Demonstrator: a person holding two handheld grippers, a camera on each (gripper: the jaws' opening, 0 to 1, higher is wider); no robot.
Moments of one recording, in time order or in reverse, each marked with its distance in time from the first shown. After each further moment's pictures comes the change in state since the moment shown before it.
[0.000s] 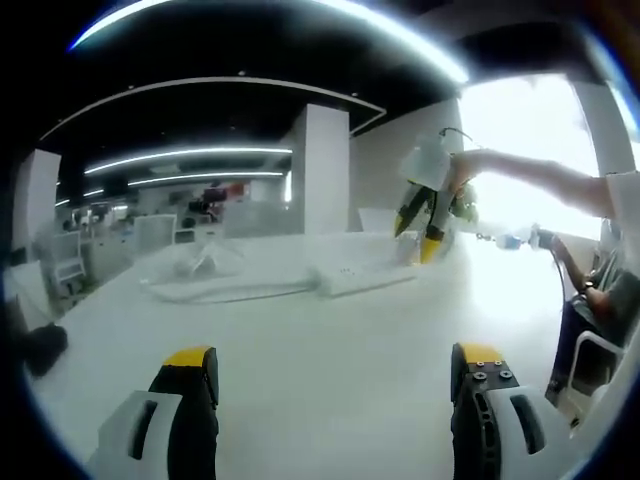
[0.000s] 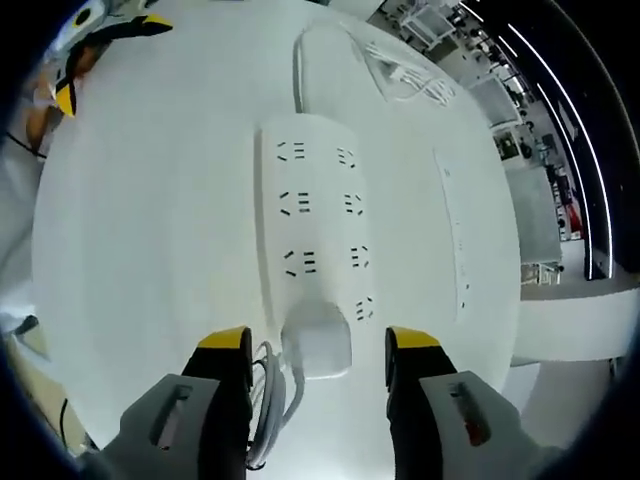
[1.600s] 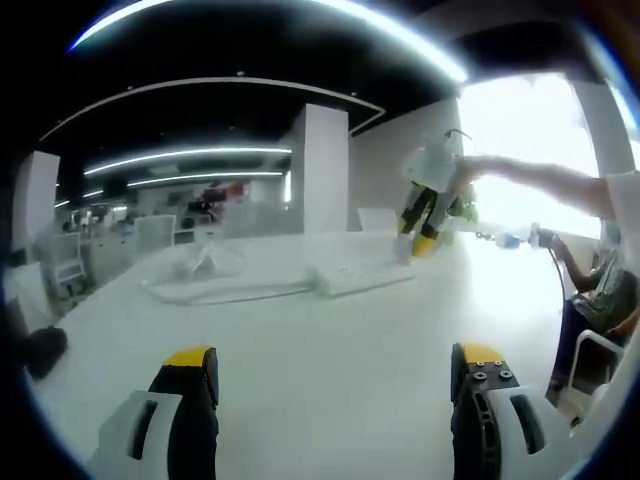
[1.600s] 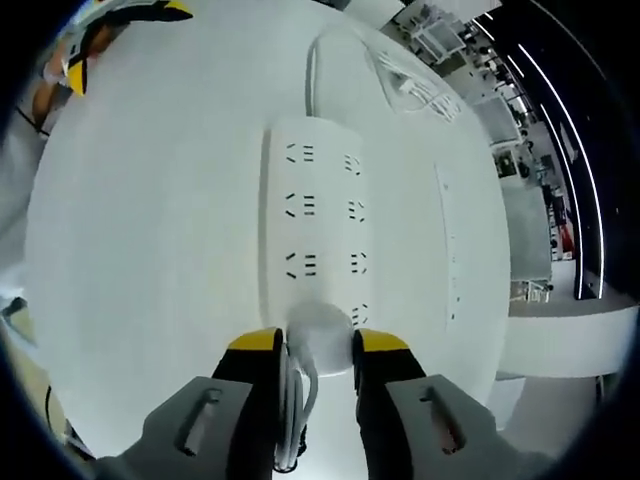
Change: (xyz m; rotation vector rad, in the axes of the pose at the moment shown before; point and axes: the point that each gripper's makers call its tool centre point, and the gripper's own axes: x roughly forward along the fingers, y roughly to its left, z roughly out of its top) left arm 0.001 0.000 0.001 0.006 0.002 -0.001; right arm -0.001 0.000 0.001 -0.076 -0.024 -0.048
